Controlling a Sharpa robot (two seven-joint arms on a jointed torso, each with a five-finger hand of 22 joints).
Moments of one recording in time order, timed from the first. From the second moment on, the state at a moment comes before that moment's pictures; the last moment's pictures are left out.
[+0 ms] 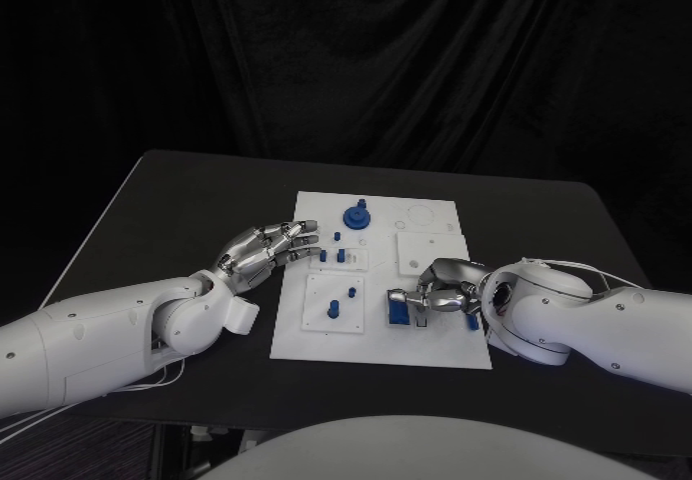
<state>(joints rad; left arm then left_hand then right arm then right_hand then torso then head) 1.04 -0.89 -0.21 1.45 0.00 0.10 0.60 1.52 0.20 -0.07 0.28 0.62 0.61 0.18 0.07 0.06 0.20 0.19 0.53 0.06 0.16 0.25 0.43 0.05 0.11 0.25 0.29 0.08 0.47 1.16 -0.91 -0.25 1.76 -1.23 -0.23 -0.40 0.74 0.06 -0.01 0.29 0.08 0.86 0.03 0.63 0.82 1.46 -0.04 1.57 1.31 1.47 -0.10 1.50 1.31 0.05 1.47 0.01 1.33 1.31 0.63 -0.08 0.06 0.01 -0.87</state>
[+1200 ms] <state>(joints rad) 1.04 -0.89 -0.21 1.44 0.00 0.10 0.59 1.52 0.20 -0.07 0.28 0.62 0.61 0.18 0.07 0.06 0.20 0.19 0.53 0.06 0.16 0.25 0.43 0.05 0.11 0.25 0.29 0.08 0.47 1.15 -0.98 -0.25 1.80 -1.23 -0.26 -0.34 1.09 0.07 -0.11 0.25 0.25 0.87 0.02 0.66 0.86 1.46 -0.04 1.57 1.31 1.47 -0.10 1.50 1.31 0.05 1.47 0.01 1.34 1.31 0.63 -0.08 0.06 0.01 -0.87</state>
